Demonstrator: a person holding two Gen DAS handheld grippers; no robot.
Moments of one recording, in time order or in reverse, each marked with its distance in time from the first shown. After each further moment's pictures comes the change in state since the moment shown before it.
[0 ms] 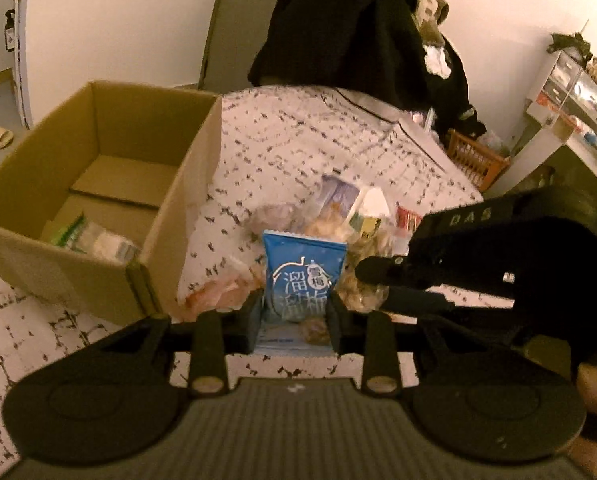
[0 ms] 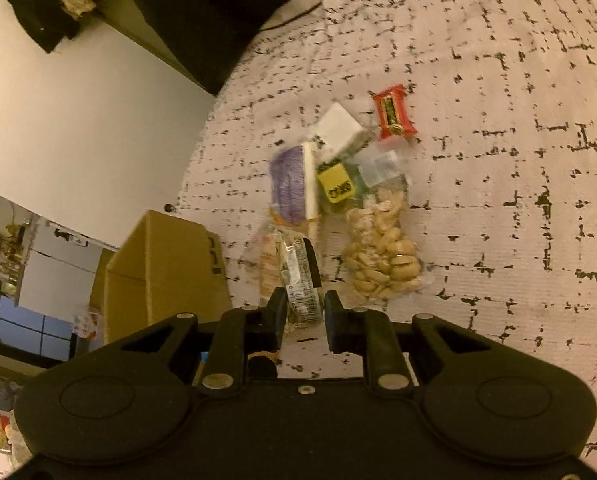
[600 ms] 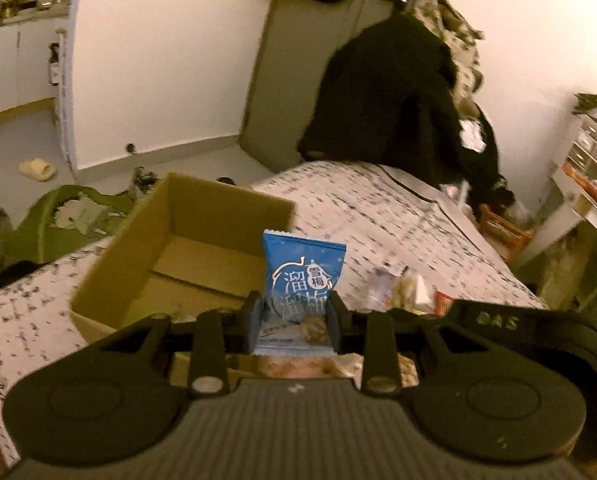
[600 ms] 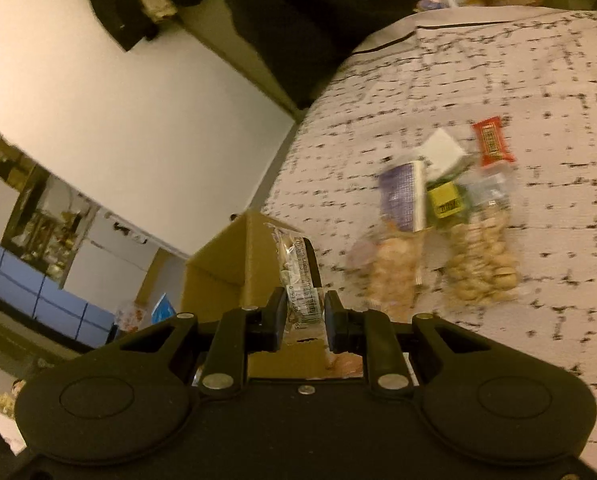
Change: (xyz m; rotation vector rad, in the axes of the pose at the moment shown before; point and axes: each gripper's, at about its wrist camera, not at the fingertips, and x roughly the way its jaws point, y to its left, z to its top) left arm -0.056 0.041 0.052 -0.049 -0.139 0.100; right arm -0.010 0.050 -0.019 -0.119 -0.077 0.181
